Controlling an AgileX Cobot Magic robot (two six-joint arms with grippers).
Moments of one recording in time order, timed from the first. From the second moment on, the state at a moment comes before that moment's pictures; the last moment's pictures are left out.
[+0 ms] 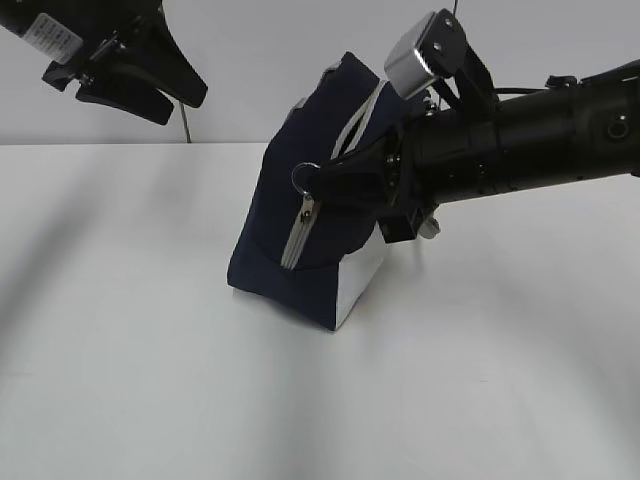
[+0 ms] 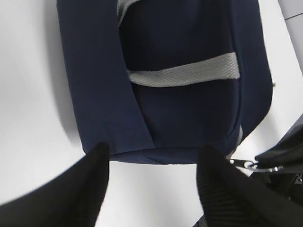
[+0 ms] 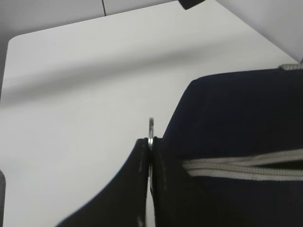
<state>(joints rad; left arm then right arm) -0.15 1.80 -1.67 -0.68 1.23 0.39 0.27 1.64 -1.01 -1.62 -0.77 1.10</state>
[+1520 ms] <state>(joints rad) -0.25 1.82 -1.67 -0.70 1.20 0.65 0.22 1.71 -1.01 -0.91 -0.67 0.72</state>
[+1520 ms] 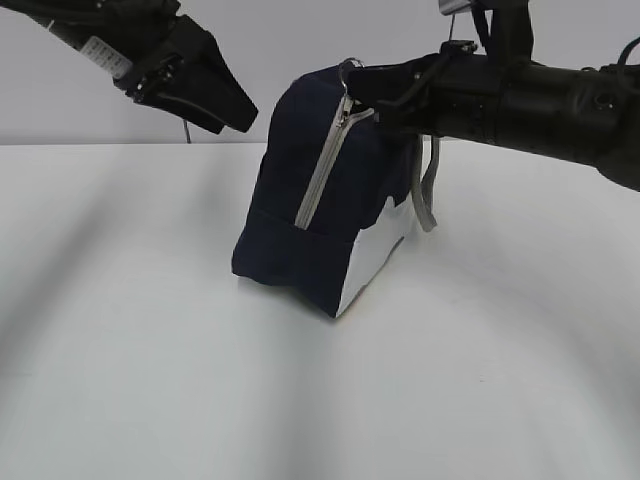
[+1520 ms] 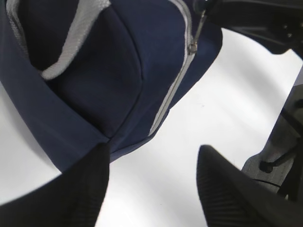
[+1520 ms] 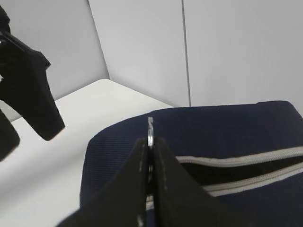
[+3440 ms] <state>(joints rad) -0.21 2.00 -1.67 -0.99 1.20 1.29 0.21 1.69 -1.01 -1.03 -0.70 0.77</state>
